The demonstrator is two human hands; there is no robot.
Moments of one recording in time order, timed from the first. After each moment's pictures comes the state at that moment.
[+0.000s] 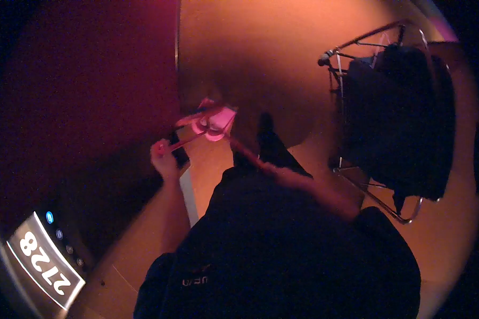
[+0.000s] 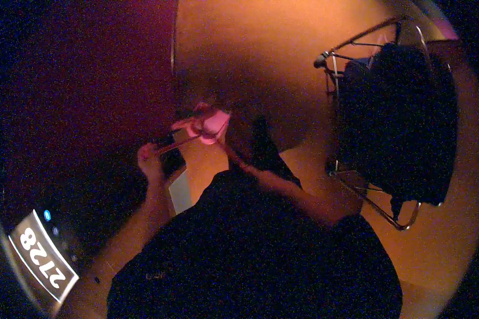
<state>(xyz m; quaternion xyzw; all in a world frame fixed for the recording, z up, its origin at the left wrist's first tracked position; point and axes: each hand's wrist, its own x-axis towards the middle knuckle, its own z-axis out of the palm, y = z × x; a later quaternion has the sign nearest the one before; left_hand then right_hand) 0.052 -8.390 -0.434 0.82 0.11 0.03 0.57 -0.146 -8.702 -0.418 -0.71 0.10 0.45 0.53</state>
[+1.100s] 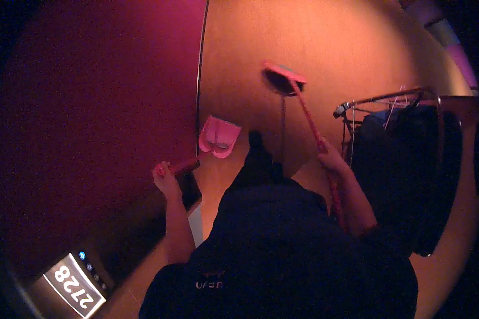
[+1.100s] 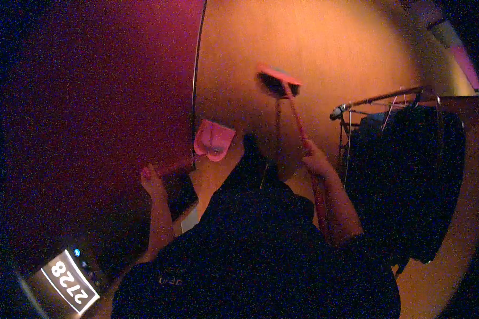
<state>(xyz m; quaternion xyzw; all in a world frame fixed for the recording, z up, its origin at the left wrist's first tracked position) 0.194 -8.462 -0.400 0.82 0.26 0.10 0.51 0.063 -8.913 -0.454 -0.69 0.36 0.24 0.58</state>
